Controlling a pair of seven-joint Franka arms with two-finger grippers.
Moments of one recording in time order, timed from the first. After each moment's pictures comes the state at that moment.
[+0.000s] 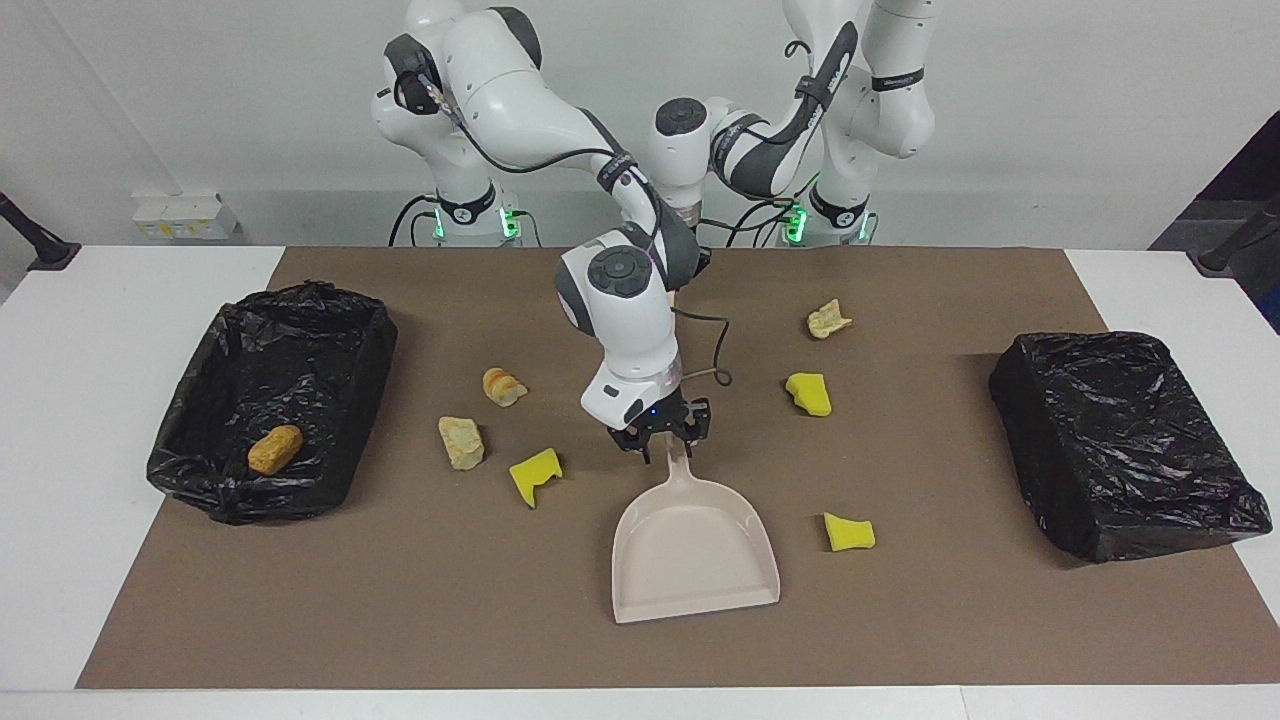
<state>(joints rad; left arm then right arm) -0.90 -0.06 -0.01 -2.30 0.04 2.18 -0.64 0.48 0.62 0.05 -1.42 0.08 2.25 0.42</state>
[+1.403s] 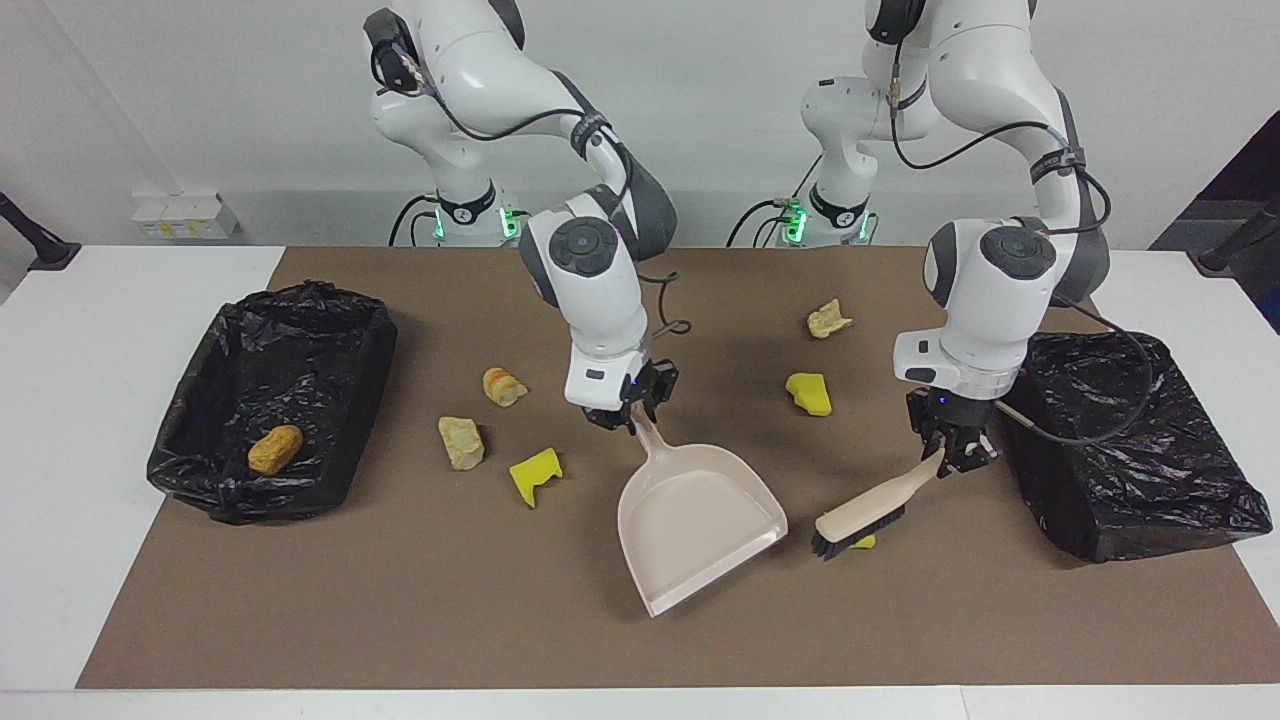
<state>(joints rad) -0.15 0.37 0.00 -1.70 0.16 2.29 0.95 0.38 0.45 0.07 -1.44 0.11 1.91 -0.16</state>
